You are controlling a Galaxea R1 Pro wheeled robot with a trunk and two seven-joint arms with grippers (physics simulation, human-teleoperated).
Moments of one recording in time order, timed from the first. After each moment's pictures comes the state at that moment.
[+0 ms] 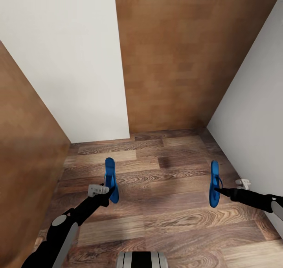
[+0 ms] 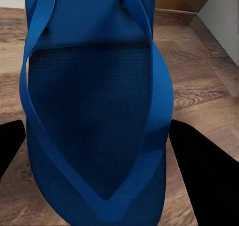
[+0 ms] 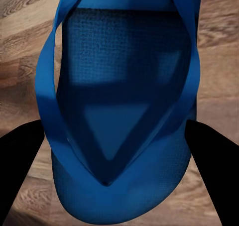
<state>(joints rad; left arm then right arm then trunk) -0.23 0.06 -0.05 -1.42 0.21 0.28 -0.38 -0.59 -0.71 0.38 -0.78 -0.82 0.37 0.75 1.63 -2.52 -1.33</state>
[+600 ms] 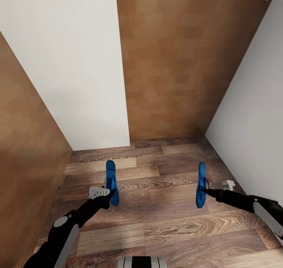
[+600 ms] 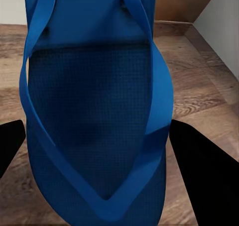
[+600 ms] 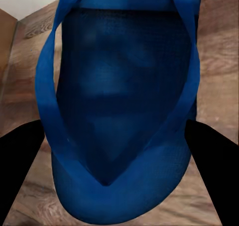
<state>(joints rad) -0.23 0.05 -0.06 -1.39 0.21 0.27 -0.38 -0.59 -0.60 0.39 -0.78 -0.81 0.37 0.74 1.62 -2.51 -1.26</state>
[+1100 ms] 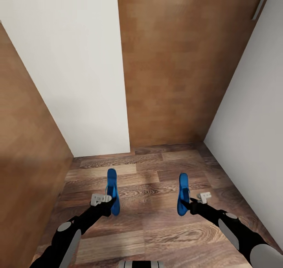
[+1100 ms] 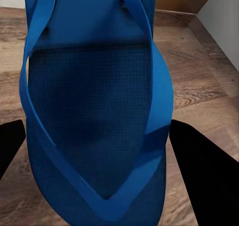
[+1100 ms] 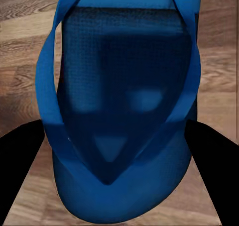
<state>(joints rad) -0.23 0.04 -0.06 -1.27 0.20 0.27 -0.38 -0.59 -0.29 0.38 -0.52 -0.53 -0.02 0.52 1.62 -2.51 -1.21</state>
